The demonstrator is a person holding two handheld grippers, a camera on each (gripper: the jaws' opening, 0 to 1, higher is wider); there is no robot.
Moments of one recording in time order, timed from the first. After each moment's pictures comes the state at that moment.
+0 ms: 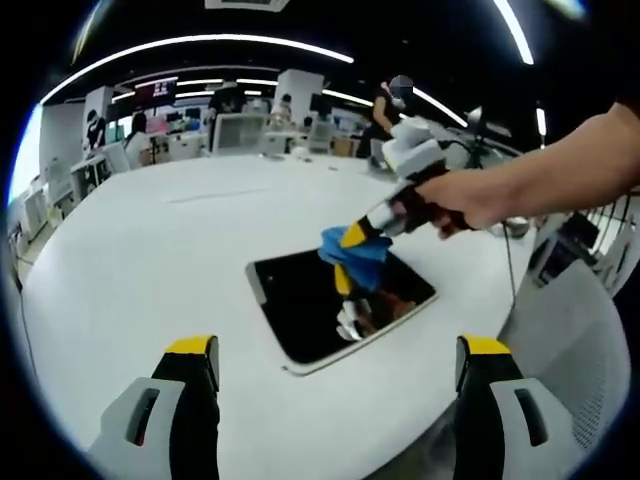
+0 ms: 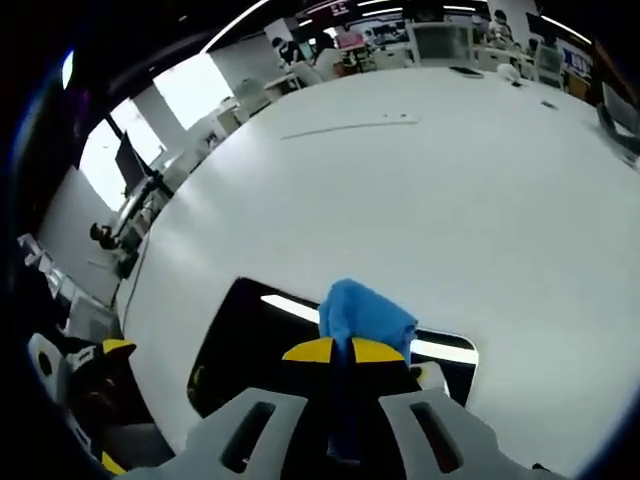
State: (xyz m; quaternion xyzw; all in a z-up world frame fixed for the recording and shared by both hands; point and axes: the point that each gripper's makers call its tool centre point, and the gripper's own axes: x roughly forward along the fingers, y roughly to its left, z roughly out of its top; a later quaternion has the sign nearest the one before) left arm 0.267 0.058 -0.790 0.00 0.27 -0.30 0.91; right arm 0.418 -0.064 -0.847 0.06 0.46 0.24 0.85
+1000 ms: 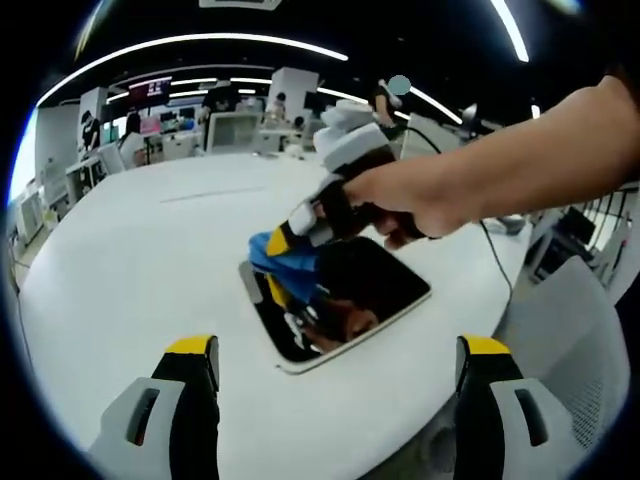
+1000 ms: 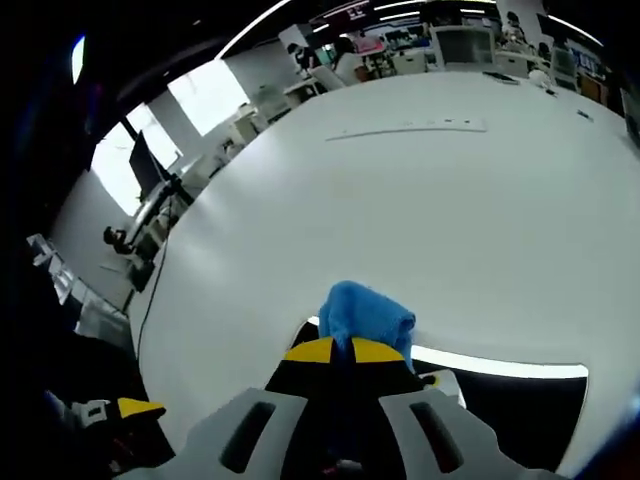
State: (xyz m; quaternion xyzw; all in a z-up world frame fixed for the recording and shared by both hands) left arm 0.264 0.054 -0.793 0.00 0.28 -0.31 0.91; right arm 0.431 0.034 -0.847 0.08 0.44 0.27 0.85
